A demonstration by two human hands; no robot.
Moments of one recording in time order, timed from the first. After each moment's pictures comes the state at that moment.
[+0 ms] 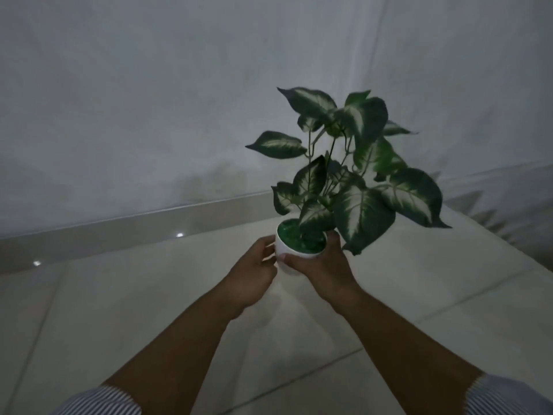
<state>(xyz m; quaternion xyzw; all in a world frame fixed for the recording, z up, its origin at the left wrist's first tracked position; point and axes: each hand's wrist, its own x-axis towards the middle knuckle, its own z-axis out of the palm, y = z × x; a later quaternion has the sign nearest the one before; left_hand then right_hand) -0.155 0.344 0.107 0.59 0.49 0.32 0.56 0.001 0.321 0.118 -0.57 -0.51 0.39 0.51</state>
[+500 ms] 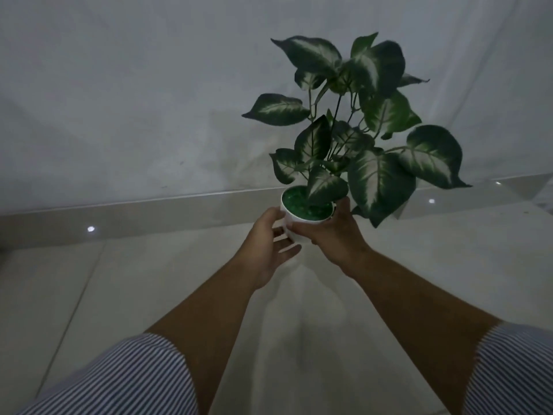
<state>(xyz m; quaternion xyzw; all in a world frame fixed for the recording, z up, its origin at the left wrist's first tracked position) -0.203 0.441 0.072 0.28 0.47 0.47 0.69 -0.069 0.442 0.092 -0.53 -0.59 0.39 0.47</state>
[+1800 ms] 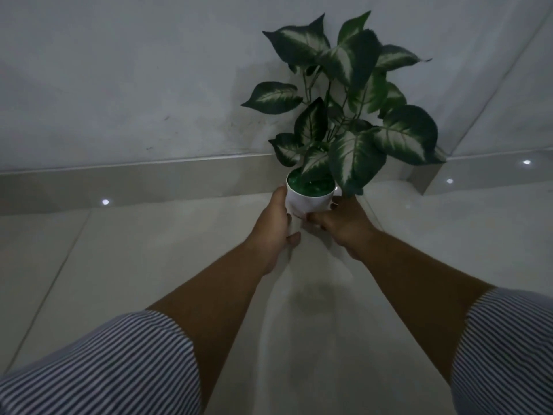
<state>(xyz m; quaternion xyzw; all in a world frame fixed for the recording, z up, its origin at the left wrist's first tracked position) -0.181 0.466 0.031 0.29 0.55 0.46 0.63 -0.051 0.499 0.009 -0.61 -0.56 0.43 0.36</state>
